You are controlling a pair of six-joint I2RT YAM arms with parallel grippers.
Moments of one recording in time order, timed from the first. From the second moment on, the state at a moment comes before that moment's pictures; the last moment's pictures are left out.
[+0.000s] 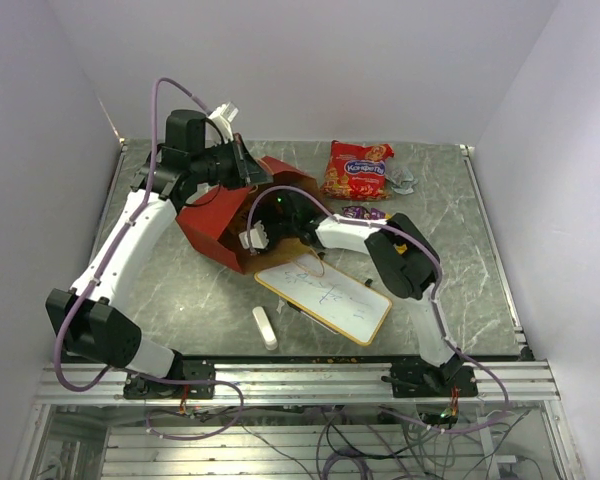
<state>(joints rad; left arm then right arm) -0.32 1.45 1.51 -0.54 0.55 -0.55 0.75 2.20 1.48 0.15 -0.53 -1.40</state>
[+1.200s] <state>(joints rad) -0.33 1.50 1.55 -0.63 0.63 -0.51 0.73 2.49 1.75 0.30 -0.47 -1.43</state>
